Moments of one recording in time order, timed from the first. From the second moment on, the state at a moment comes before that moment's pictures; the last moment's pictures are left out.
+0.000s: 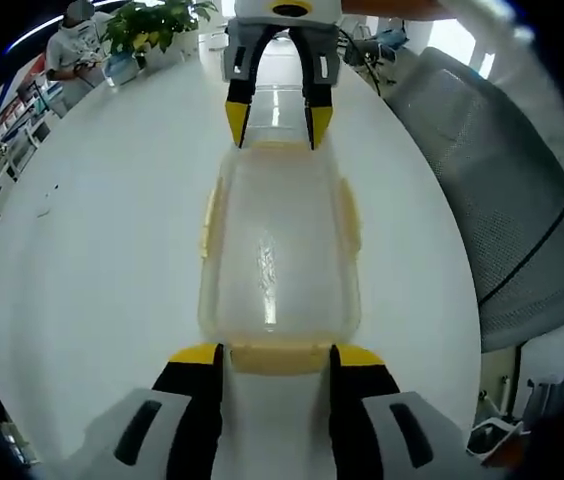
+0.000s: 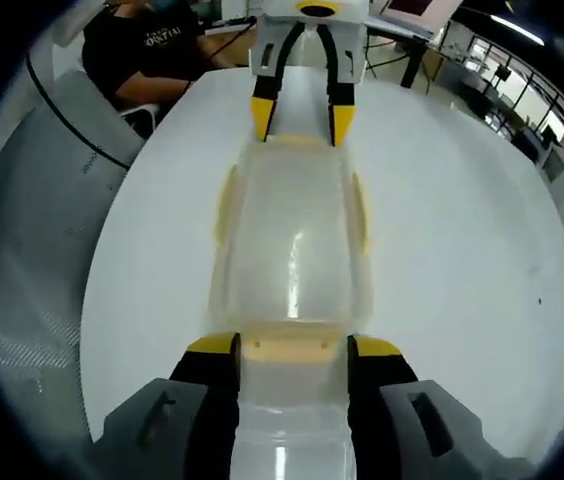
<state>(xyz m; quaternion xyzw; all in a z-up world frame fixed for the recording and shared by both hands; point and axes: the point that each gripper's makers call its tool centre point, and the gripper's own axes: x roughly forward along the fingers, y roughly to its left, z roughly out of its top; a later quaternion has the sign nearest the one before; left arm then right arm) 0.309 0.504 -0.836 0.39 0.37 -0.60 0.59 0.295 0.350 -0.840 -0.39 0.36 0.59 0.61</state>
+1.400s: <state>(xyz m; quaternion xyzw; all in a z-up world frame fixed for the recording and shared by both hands) 0.305 0.503 -0.835 0.37 0.36 -0.61 0.61 0.295 0.348 -0.842 -0.39 0.38 0.58 0.61</state>
